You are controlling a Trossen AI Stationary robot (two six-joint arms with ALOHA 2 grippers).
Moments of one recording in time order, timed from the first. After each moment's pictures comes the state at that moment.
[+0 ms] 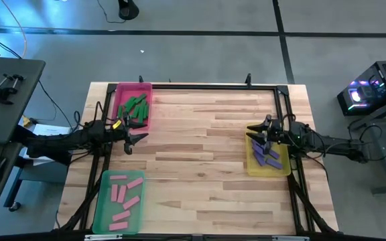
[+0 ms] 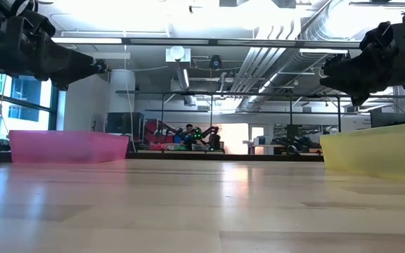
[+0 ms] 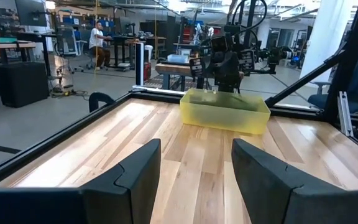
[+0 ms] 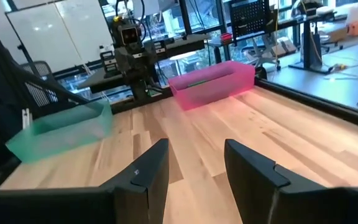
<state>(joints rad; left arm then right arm) 0.11 0.03 0.01 0.02 -0.09 -0.05 -0.15 0.07 0.01 0.02 0.05 0.24</state>
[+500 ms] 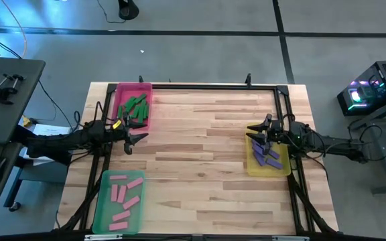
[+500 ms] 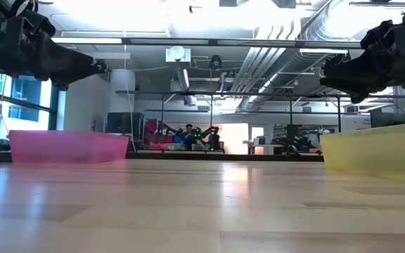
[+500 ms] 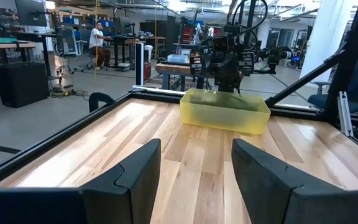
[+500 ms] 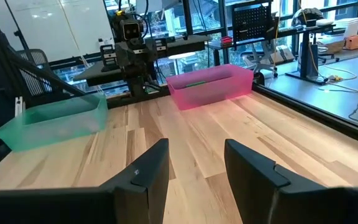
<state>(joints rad) 0.11 0.03 0.01 0.02 -0.09 -0.05 -0.15 0.07 0.01 0.02 0.05 0.16</state>
